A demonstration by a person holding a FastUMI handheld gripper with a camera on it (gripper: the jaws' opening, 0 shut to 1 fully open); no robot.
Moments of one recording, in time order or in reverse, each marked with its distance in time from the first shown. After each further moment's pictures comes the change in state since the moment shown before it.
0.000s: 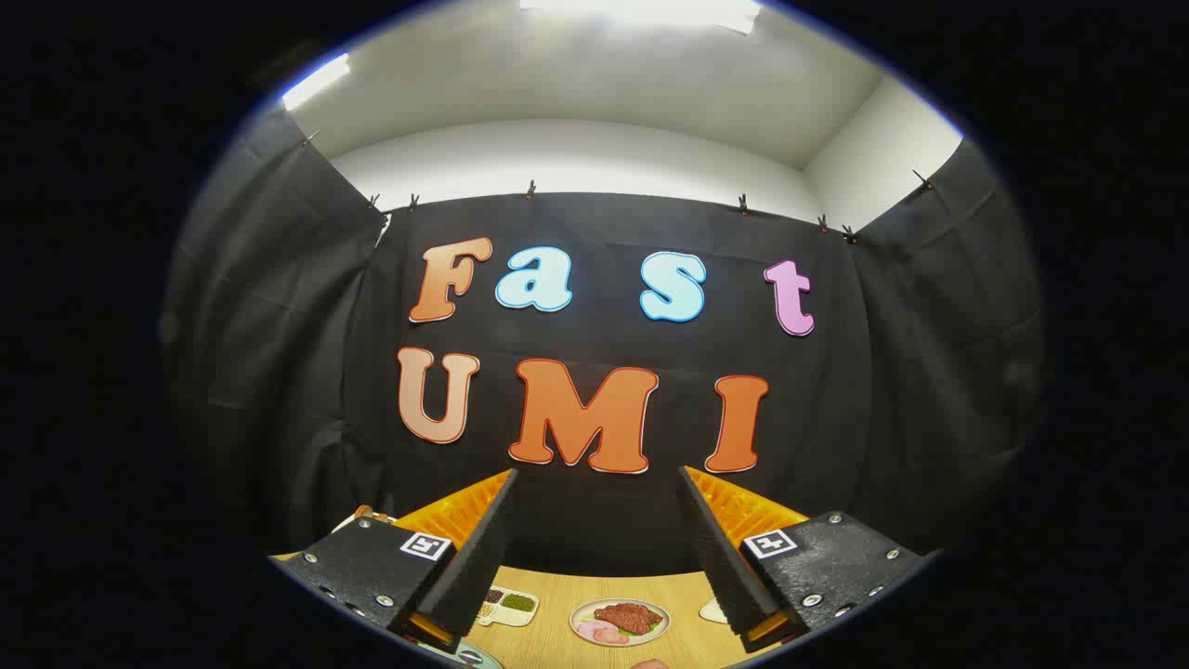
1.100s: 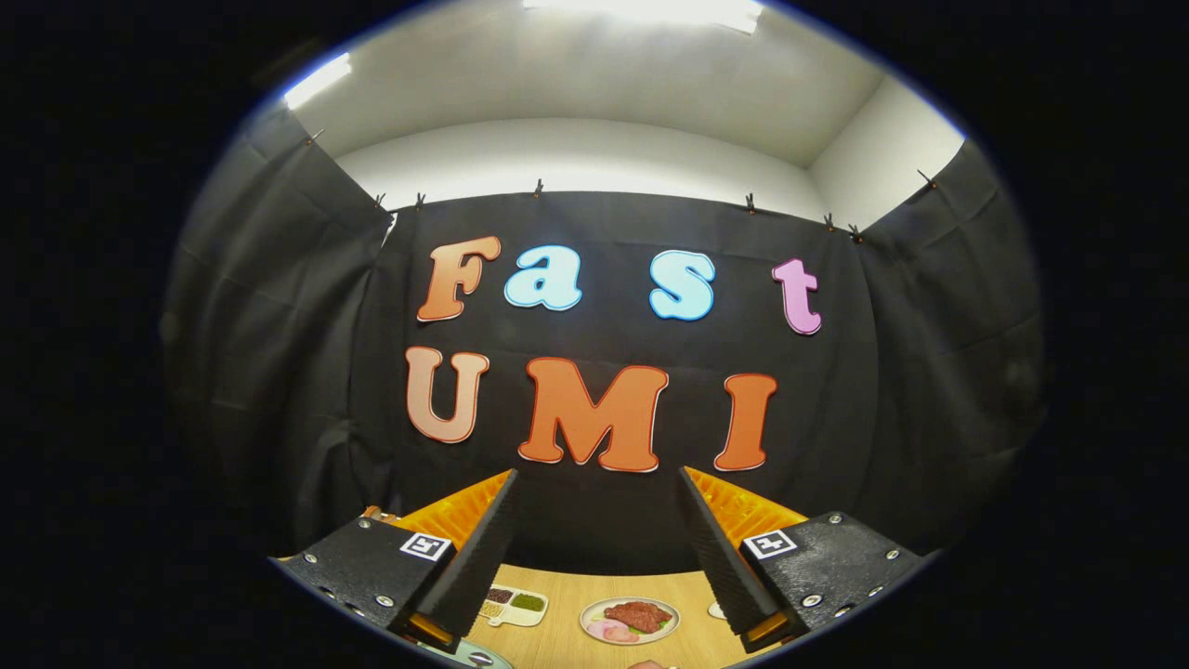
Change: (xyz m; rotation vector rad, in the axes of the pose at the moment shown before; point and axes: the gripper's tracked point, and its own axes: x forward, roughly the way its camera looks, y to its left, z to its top) arm 0.003 0.017 -0.016 0.016 0.040 0.043
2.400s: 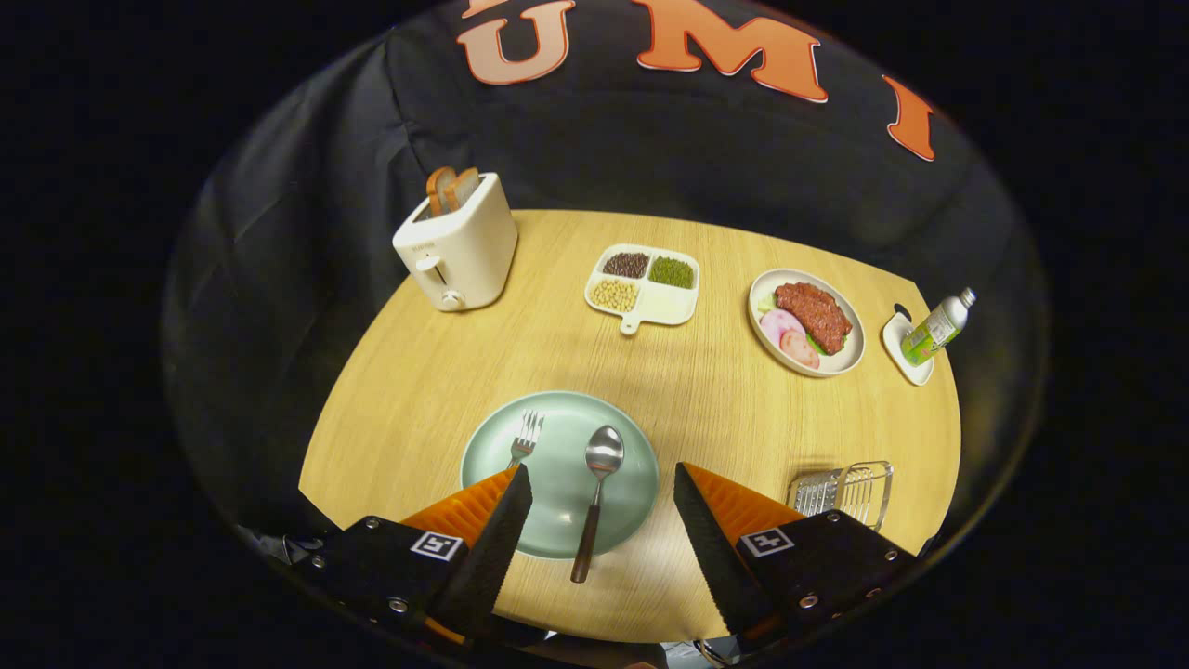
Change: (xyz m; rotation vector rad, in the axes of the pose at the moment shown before) arm -0.104 0.166 -0.355 -0.007 1.224 0.293
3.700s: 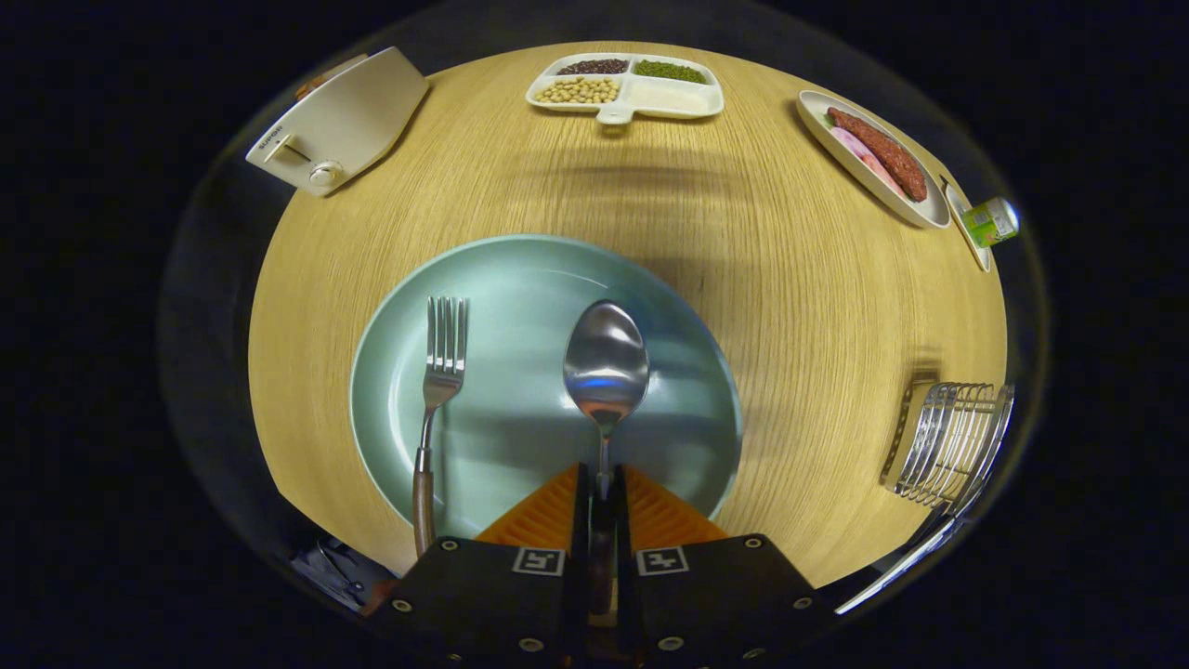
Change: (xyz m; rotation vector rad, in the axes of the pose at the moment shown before) arm 0.111 0.007 -0.087 0.152 0.444 -0.039
